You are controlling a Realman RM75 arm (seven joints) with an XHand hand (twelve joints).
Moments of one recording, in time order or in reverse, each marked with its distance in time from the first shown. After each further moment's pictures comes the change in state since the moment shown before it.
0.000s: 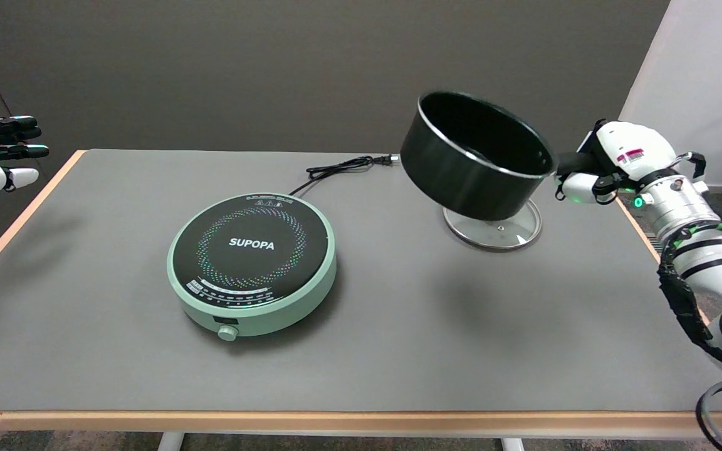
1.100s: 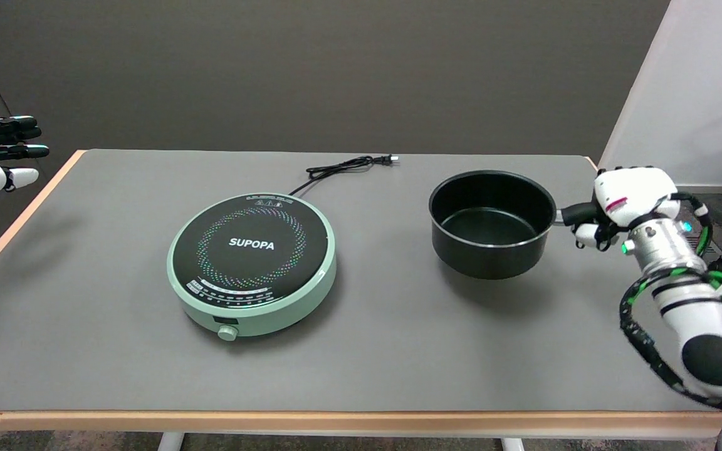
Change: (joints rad) arm -0.066 0.042 -0.186 -0.162 -0.492 -0.306 0.078
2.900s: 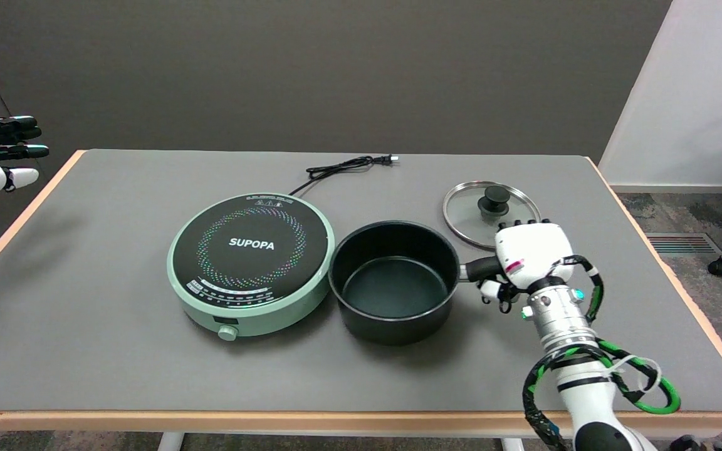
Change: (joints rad) arm -0.006 -0.202 -0.445 -0.004 -0.250 -0.325 0.016
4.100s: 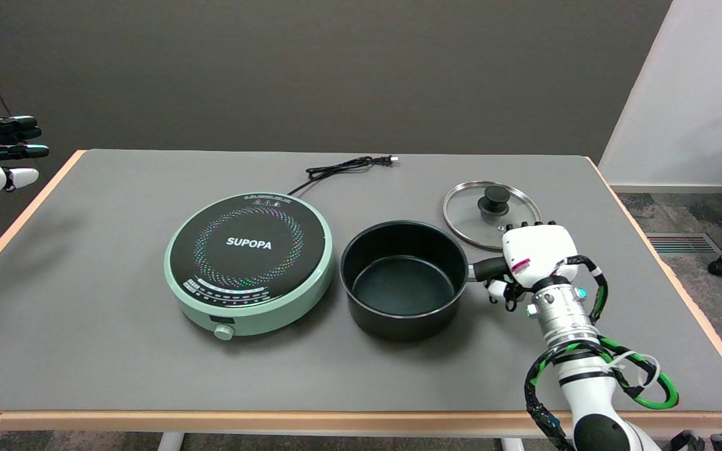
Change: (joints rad) arm 0.030 0.004 0.020 -0.065 0.018 0.000 -0.002
